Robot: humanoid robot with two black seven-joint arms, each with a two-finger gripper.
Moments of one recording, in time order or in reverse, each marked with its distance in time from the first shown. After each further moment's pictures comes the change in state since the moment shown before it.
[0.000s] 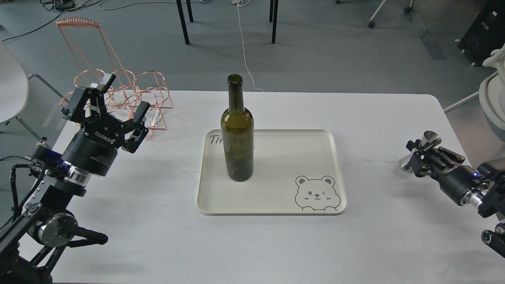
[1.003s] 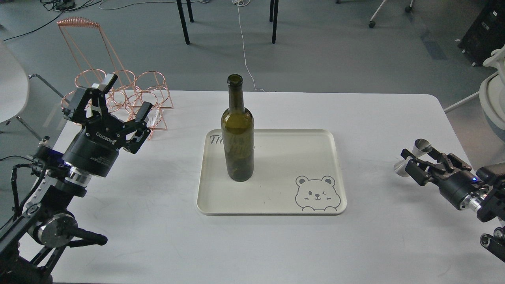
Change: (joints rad) left arm 0.000 -0.002 -0.002 0.000 0.001 -0.037 0.000; right arm -0.019 -0.029 -0.009 -0.014 0.022 0.000 0.000
